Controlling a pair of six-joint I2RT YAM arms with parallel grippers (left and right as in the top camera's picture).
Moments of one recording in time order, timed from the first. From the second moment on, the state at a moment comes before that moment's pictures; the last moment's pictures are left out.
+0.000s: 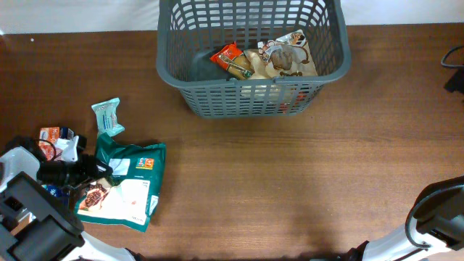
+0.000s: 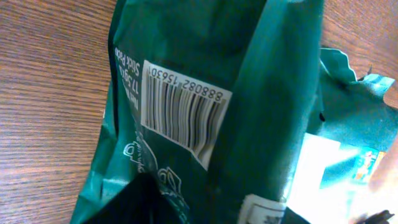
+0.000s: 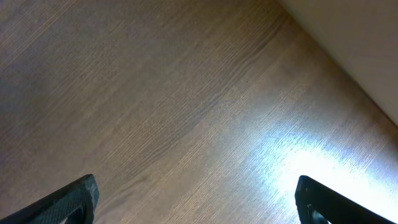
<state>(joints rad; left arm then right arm) 0.74 1.87 1.16 -1.03 0.49 0.48 -0.56 1.88 2.02 -1.26 0.21 0.19</state>
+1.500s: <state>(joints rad) 0.74 1.56 1.39 -1.10 0.88 0.48 -0.56 1.88 2.02 -1.26 0.21 0.19</state>
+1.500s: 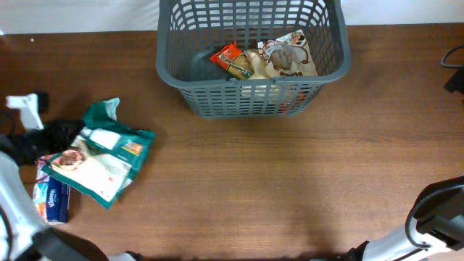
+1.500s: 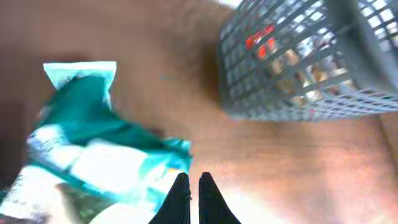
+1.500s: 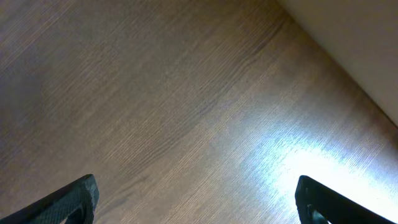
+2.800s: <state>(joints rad) 0.69 1.74 1.42 -1.07 0.23 0.38 -0.56 1.88 2.02 -1.26 0.21 0.19</state>
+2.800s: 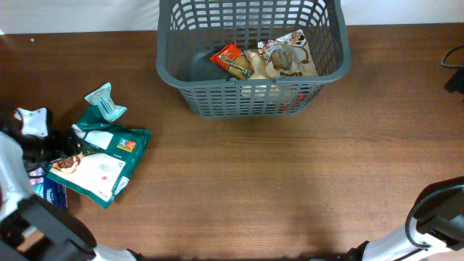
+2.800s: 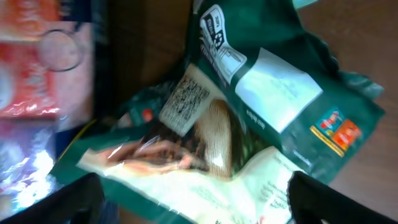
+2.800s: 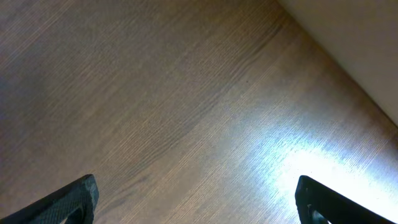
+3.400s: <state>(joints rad) 0.63 1.83 1.42 -1.05 0.20 0.43 -0.56 1.88 2.02 -1.26 0.21 0.19</state>
